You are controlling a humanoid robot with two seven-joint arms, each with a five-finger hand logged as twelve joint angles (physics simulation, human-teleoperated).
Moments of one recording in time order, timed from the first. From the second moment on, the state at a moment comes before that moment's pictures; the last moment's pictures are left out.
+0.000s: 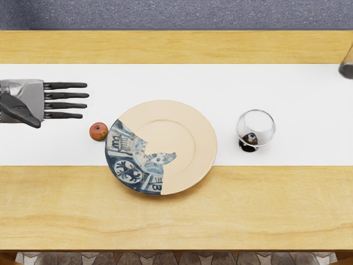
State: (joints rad) left arm -0.87 1.12 -0.56 -1.40 -0.38 -0.61 0.61; right arm -0.11 0.00 -0.14 0.24 -0.02 0.17 -0.37
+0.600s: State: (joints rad) left arm -1.04 0.97 -0.62 -1.62 0.37 -0.41 0.61; right arm -0.10 0.00 -0.14 0.24 -0.02 0.17 -0.37
